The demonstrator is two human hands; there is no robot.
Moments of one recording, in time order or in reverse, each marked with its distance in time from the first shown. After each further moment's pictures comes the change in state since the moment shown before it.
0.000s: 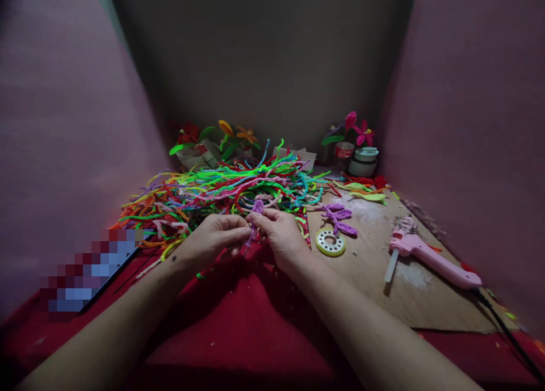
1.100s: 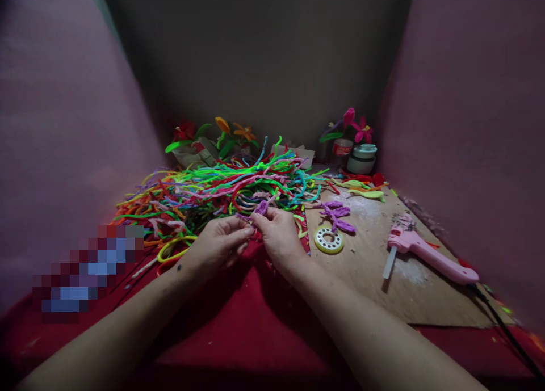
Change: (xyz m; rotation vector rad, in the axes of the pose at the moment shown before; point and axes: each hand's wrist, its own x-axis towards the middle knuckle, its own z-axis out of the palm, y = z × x) left_hand 0.000 -0.010 0.022 -0.074 0.132 0.017; right_hand 0.001 0.008 0.000 -0.101 0.117 -0.072
